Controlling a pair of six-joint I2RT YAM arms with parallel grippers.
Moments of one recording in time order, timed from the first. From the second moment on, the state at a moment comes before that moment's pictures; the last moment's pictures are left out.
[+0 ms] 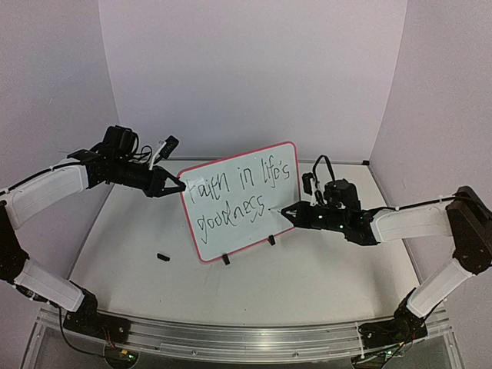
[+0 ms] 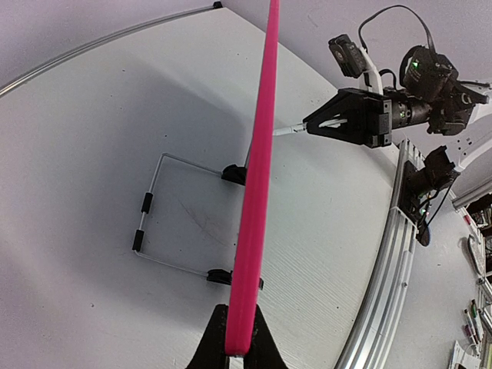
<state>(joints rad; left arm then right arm) -0.41 1.36 1.13 -0.48 0.70 0.08 0.66 1.54 0.73 0.36 -0.17 0.59</state>
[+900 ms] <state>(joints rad) -0.41 1.36 1.10 -0.52 0.59 0.09 0.66 1.21 0.74 0.12 -0.10 0.48</state>
